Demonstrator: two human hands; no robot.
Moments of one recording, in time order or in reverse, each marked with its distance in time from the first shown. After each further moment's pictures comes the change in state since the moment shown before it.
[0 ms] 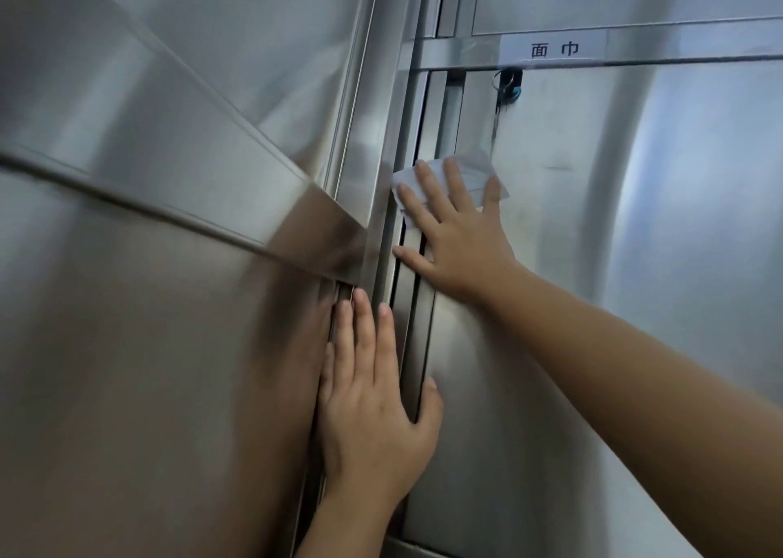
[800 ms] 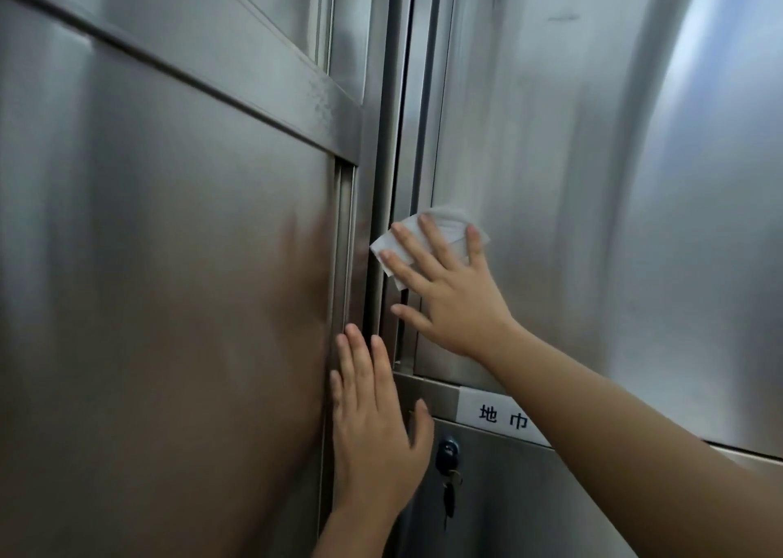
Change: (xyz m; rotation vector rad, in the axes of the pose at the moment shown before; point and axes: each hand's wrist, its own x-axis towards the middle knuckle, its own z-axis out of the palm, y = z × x) left_hand -0.138 -0.009 -0.025 0.070 -0.359 -0.109; right_hand -0.151 -0.083 0.022 0.158 -0.216 -0.169
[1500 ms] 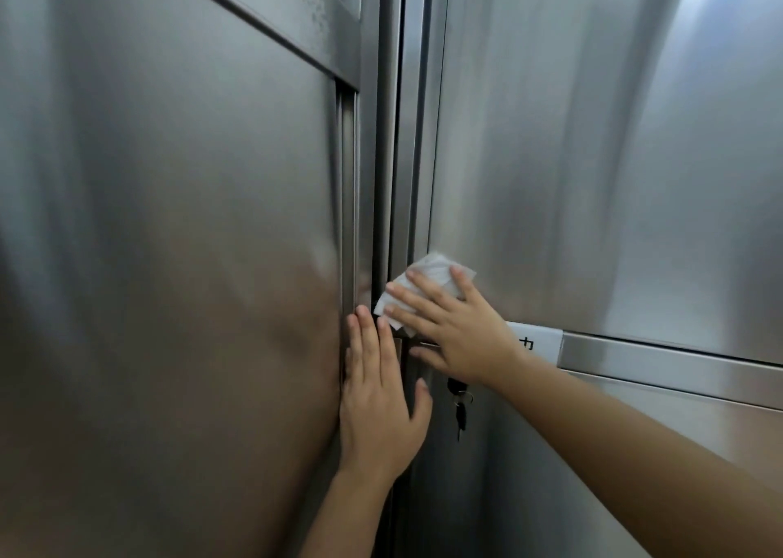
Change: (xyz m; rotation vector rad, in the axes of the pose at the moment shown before) left_hand -0.044 -0.025 0.000 -0.018 -0.113 0.072; right_hand -0.075 -0.056 0.035 0.020 -0.170 -0.197
